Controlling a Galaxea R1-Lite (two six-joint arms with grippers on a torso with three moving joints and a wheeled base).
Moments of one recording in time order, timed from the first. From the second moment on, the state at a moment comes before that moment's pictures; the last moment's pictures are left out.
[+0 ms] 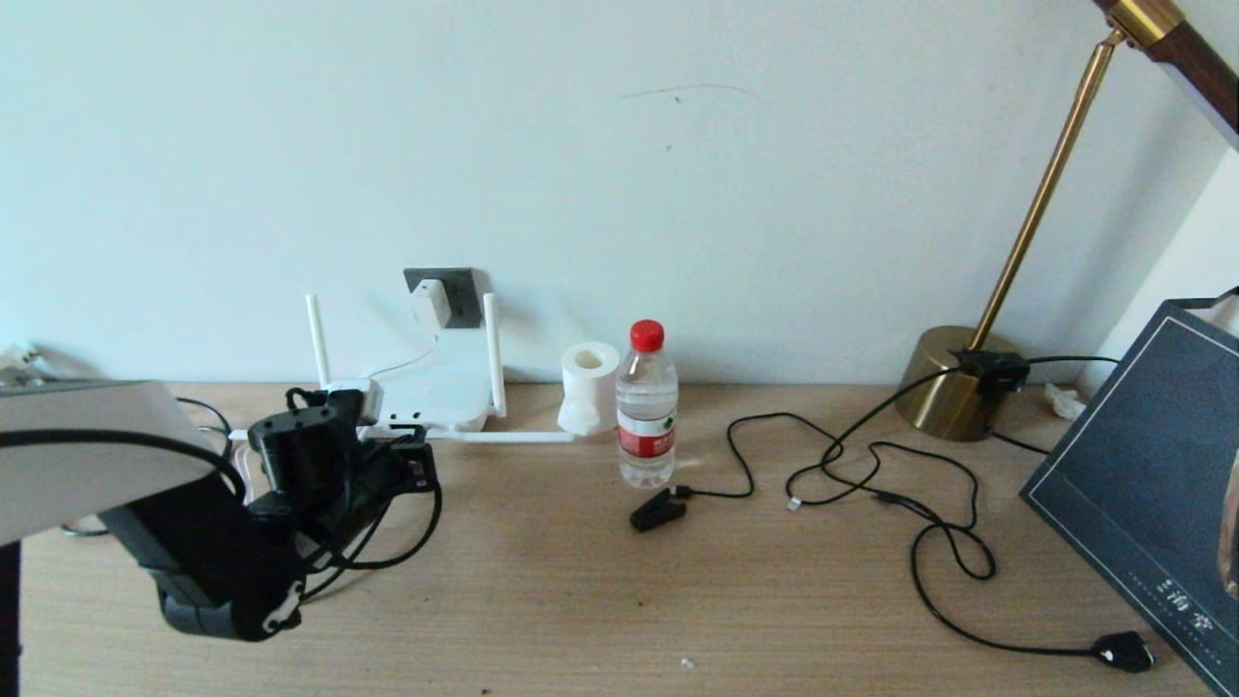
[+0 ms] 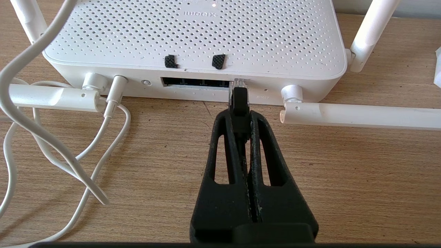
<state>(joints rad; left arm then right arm) -0.12 2.15 -0.65 -1.30 0.12 0.00 0.00 0.00 -0.12 0.31 0.02 -0.03</state>
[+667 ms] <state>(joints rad) -0.12 2.16 -0.64 -1.30 0.12 0.00 0.00 0.00 -0.12 0.30 0.02 -0.03</state>
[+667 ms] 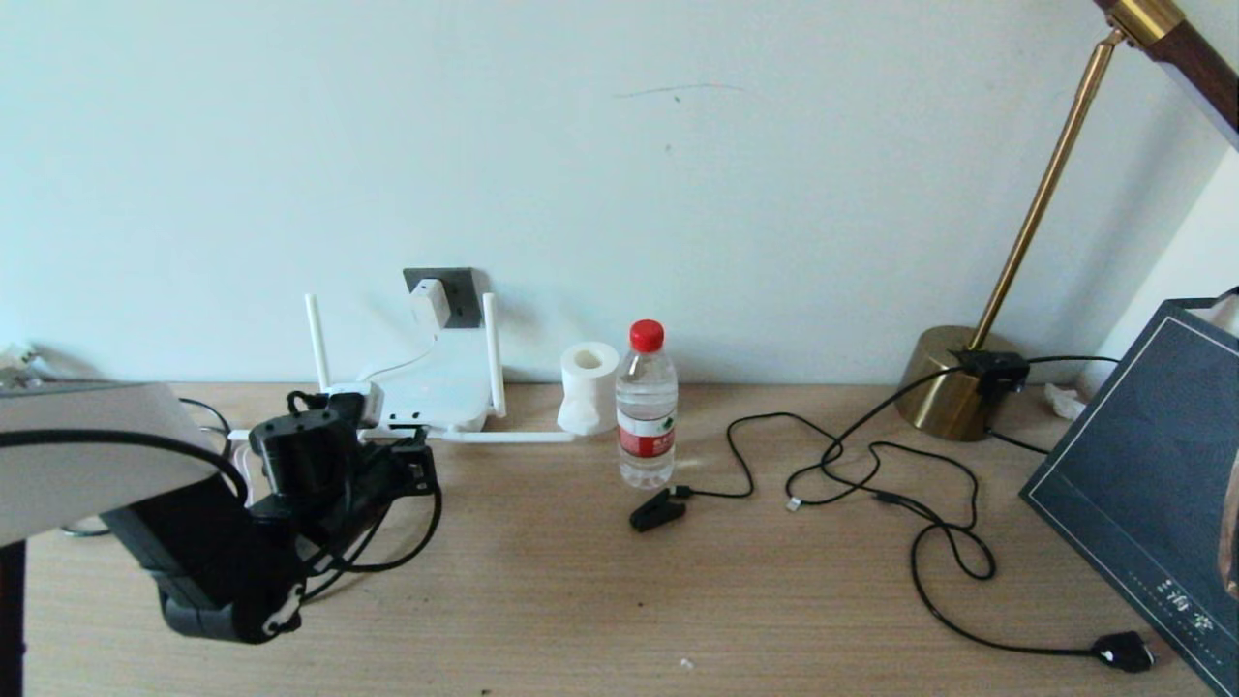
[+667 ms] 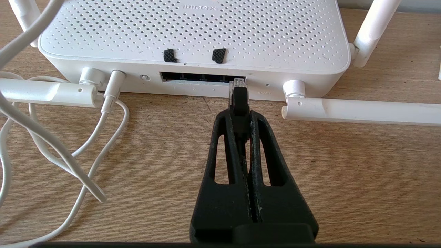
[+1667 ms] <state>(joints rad) -0.12 2.16 -0.64 -1.30 0.13 0.00 0.00 0.00 -0.12 0.31 0.02 -0.03</state>
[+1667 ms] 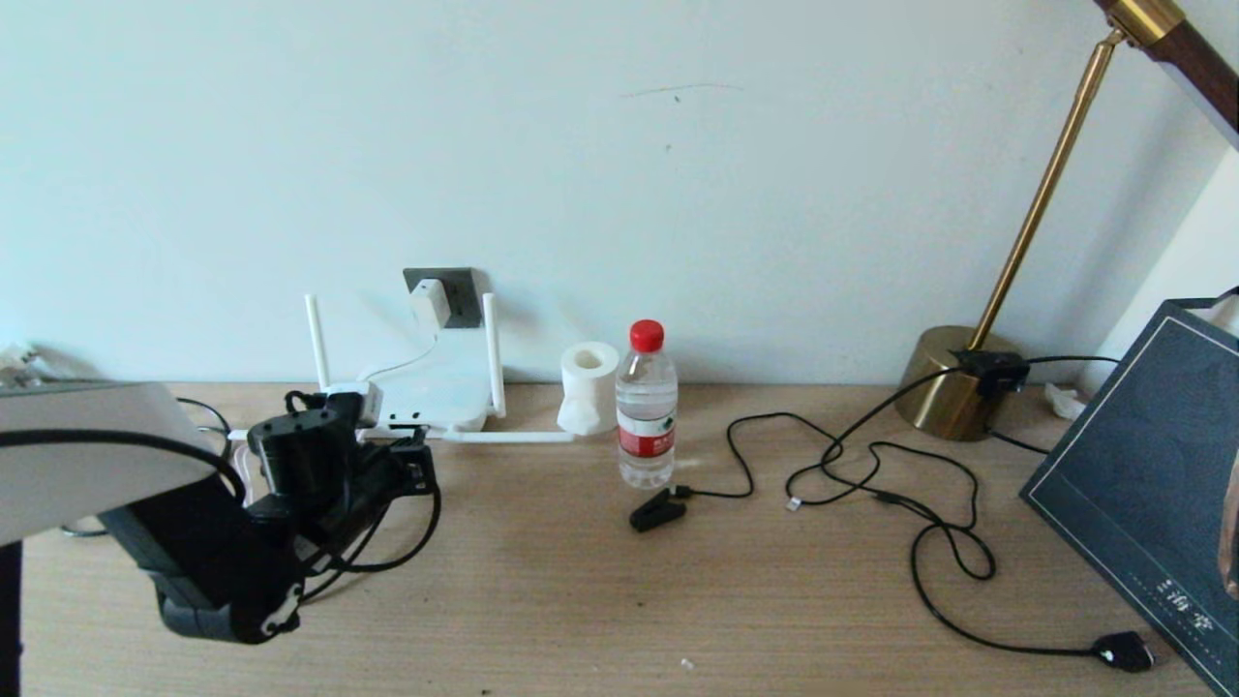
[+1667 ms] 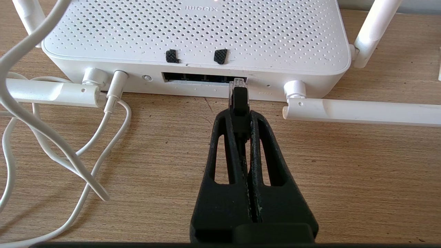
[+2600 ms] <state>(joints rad) -0.12 2.15 -0.63 -1.30 0.13 0.00 0.00 0.00 -0.12 0.31 0.02 -0.03</state>
